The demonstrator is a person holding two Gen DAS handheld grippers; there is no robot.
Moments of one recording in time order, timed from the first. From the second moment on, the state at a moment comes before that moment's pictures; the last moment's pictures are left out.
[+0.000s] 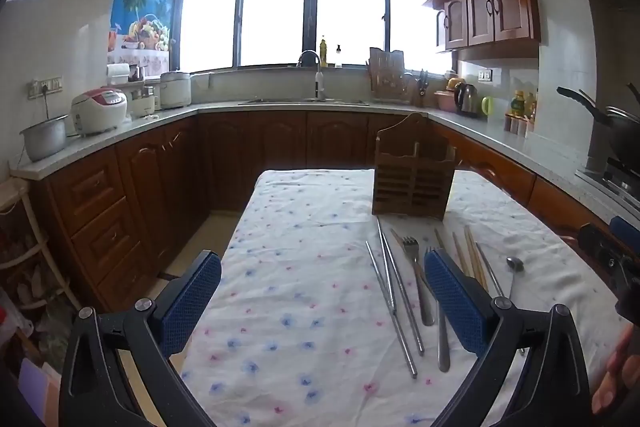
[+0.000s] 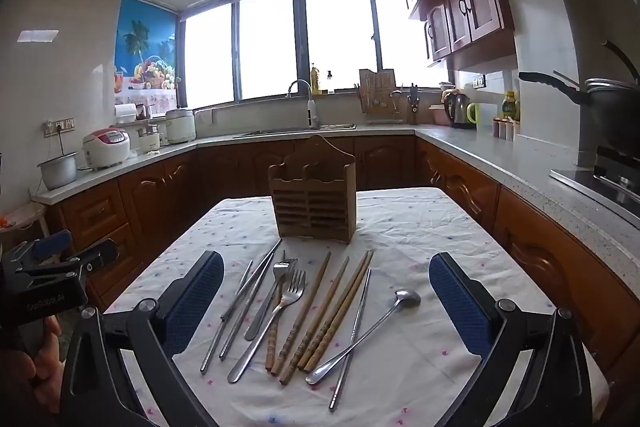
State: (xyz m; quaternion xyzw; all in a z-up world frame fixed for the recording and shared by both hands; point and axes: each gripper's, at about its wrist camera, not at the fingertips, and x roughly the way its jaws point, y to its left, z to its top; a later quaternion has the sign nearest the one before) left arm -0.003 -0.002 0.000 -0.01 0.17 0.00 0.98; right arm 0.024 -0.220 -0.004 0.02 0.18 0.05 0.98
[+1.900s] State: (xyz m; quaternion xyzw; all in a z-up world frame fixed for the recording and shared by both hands) left arm 0.008 0.003 -0.002 -0.02 0.20 0.00 0.98; right arm 0.017 -0.214 0.001 0.01 0.18 0.06 0.98
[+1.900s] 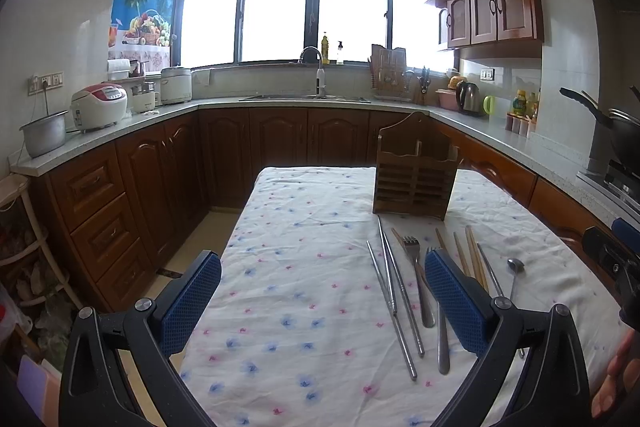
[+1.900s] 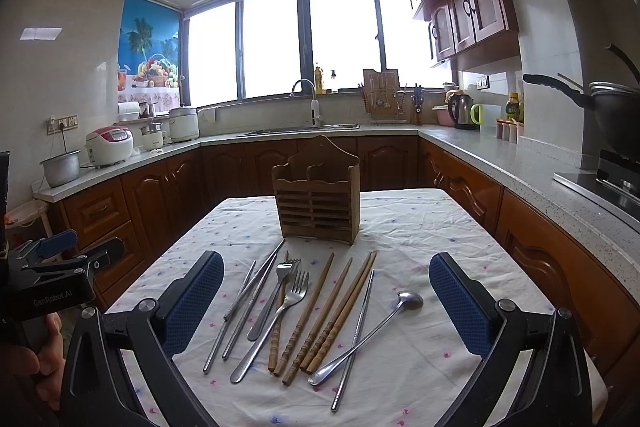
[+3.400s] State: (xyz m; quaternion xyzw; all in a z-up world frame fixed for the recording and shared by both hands) left arm 0.192 0.005 0.003 -0.05 0.40 -0.07 0.91; right arm 0.165 -0.267 -0.037 0.10 0.37 0.07 0.92
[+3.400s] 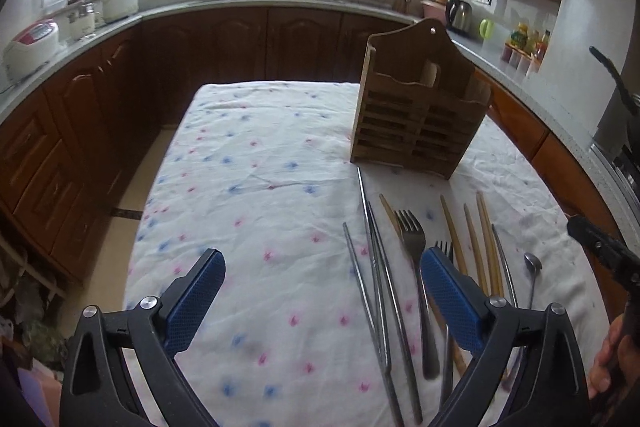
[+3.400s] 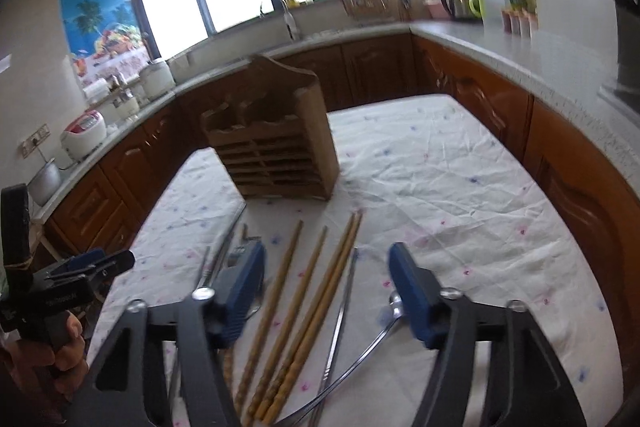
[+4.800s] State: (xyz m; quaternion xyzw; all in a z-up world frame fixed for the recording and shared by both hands) left arm 0.385 -0.069 -0.090 0.04 0.51 -0.13 0.85; right arm 0.238 -0.261 -0.111 0.07 0.49 0.06 0.86
